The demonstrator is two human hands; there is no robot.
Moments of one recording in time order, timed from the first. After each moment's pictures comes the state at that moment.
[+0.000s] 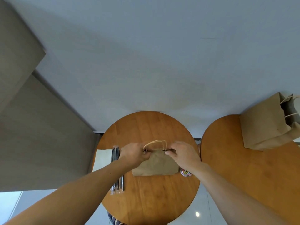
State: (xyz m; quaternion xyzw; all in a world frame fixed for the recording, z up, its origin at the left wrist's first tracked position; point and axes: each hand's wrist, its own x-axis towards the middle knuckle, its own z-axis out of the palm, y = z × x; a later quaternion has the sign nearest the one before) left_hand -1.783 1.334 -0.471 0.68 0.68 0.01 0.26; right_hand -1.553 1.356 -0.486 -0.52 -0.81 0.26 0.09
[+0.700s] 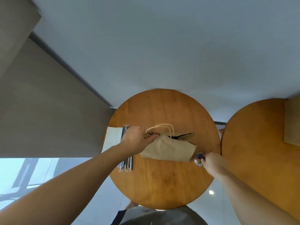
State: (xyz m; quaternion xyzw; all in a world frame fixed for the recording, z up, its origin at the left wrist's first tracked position) left_hand -1.787 1.335 -0.488 0.63 0.71 0.06 0.30; right_hand -1.464 1.339 -0.649 -0.63 -0.70 0.25 -0.20
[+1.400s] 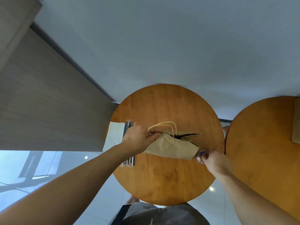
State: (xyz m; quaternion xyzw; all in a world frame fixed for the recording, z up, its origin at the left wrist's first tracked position) left_hand -1.787 1.325 -0.496 0.63 0.72 0.06 0.29; right_hand -1.471 1.333 -0.648 -0.67 -0.69 0.23 -0.14
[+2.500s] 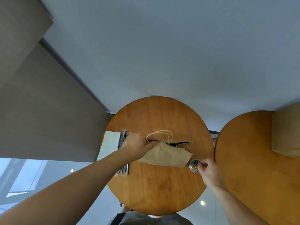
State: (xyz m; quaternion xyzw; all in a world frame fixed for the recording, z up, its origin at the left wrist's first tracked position) left_hand -1.783 1.325 -0.479 0.62 0.71 0.05 0.33; right_hand -1.471 1.308 -0.611 -0.71 -0.59 0.37 0.12
